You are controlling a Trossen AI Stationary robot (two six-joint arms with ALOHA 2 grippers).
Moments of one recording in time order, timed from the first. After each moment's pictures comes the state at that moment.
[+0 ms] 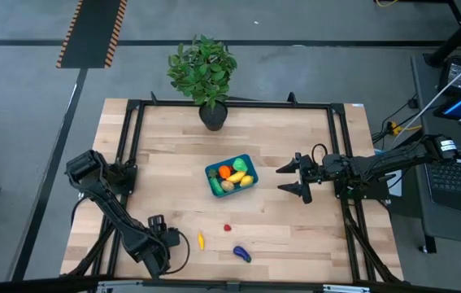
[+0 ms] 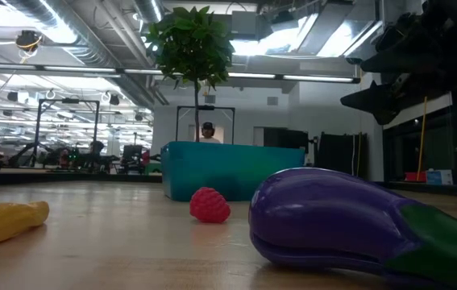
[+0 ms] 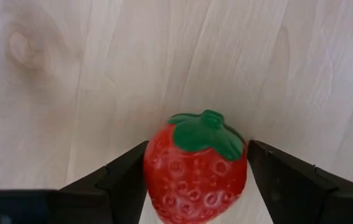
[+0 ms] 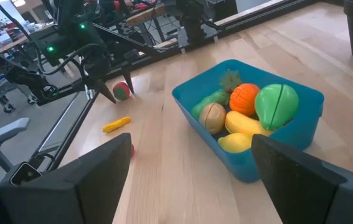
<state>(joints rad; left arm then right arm) -0.91 1.82 1.05 -0.74 -0.20 -1.17 0.12 0.83 0.15 0.48 0.02 0.39</state>
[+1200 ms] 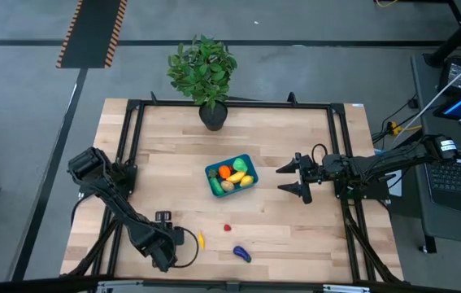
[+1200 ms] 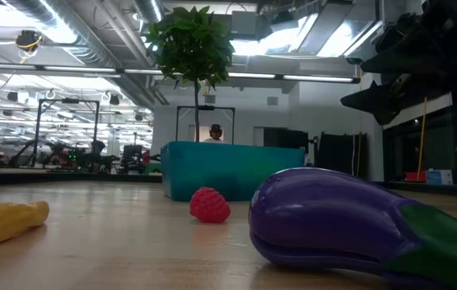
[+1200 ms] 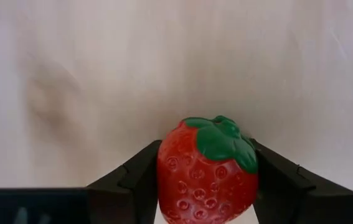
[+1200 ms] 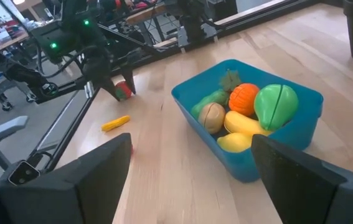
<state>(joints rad) -0.82 1.80 1.04 -0.76 -0.18 -0.90 0.12 0.83 0.15 0.48 0.02 0.38</state>
